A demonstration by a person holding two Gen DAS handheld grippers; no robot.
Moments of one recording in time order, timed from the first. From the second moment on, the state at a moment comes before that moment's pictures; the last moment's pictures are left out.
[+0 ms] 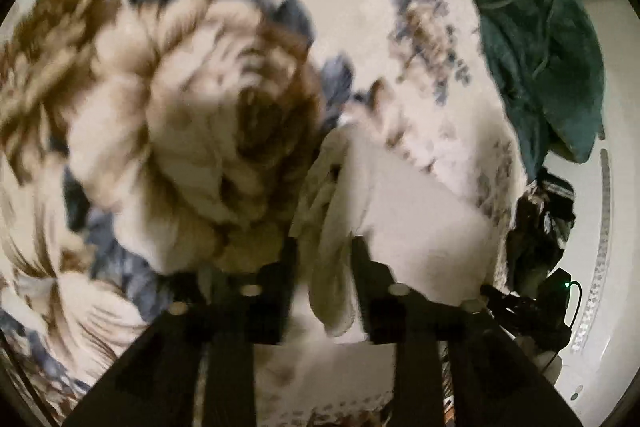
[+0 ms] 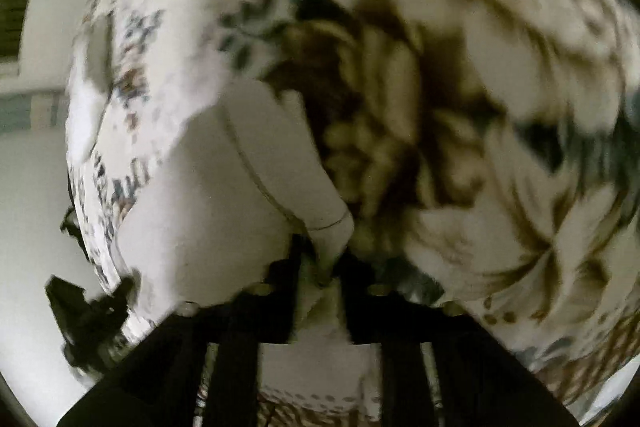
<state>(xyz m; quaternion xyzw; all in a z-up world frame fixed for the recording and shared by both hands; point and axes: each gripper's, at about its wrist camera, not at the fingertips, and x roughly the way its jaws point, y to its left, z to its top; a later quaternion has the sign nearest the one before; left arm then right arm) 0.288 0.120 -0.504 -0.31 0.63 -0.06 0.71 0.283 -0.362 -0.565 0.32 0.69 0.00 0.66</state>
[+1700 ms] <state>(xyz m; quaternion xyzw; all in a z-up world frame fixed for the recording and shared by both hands) 0.275 0.145 -0.571 -0.44 0.59 -0.07 0.67 0.257 -0.392 -0.588 0.44 0.63 0.03 0.64</state>
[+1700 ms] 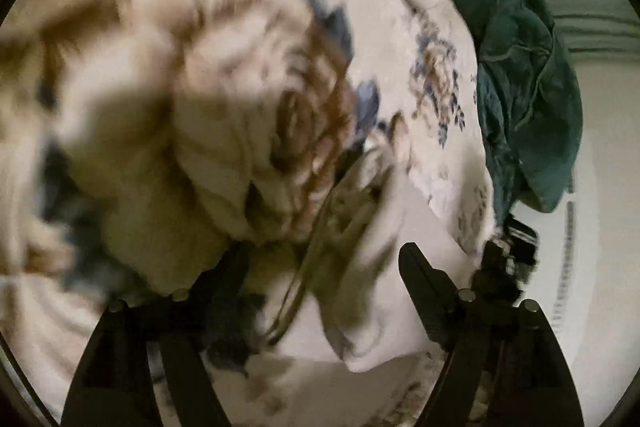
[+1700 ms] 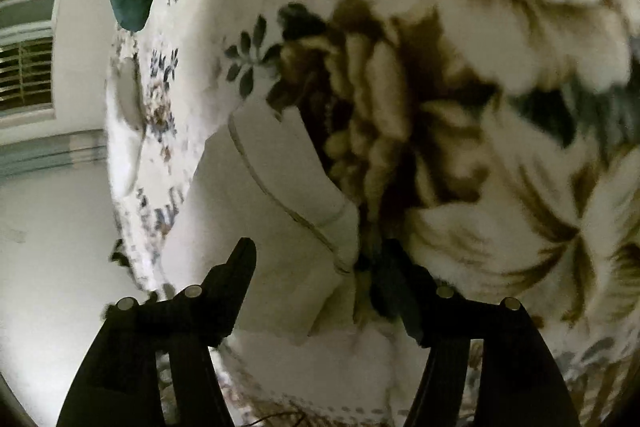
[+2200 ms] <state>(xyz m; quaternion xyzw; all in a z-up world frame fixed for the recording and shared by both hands) 0.302 0.089 -0.574 -0.39 0.61 -0.15 0.67 0.276 -0.353 -0.636 0.50 0.61 0.12 0.60</state>
